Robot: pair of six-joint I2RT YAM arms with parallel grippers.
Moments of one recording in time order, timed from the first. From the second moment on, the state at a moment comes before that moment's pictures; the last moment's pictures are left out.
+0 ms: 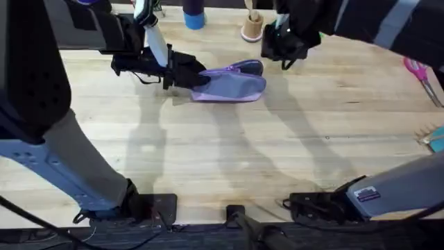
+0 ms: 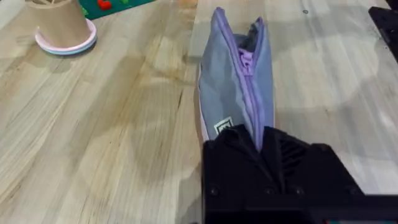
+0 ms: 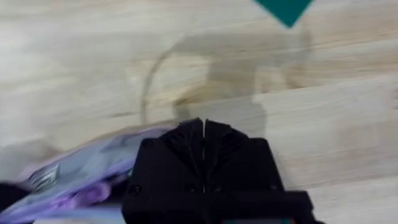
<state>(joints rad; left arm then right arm) 0.03 1.93 1.13 -0.68 1.23 1.34 0.42 1.72 1.36 -0.76 0.30 0.52</state>
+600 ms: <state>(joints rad) 0.03 1.93 1.13 -0.68 1.23 1.34 0.41 1.61 1.36 -0.73 0.33 0.47</state>
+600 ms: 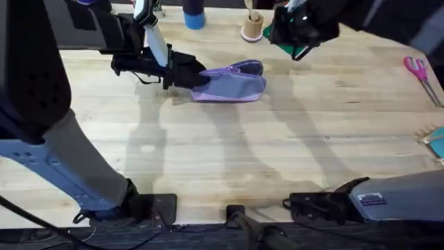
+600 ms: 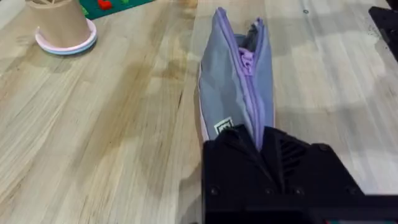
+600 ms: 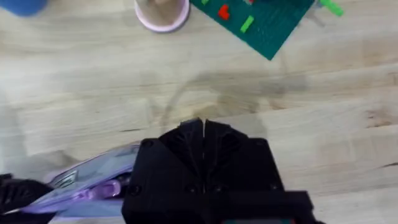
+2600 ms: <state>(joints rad) 0.03 1.93 1.13 -0.68 1.23 1.34 0.41 1.75 1.36 -0.74 -0.36 0.44</state>
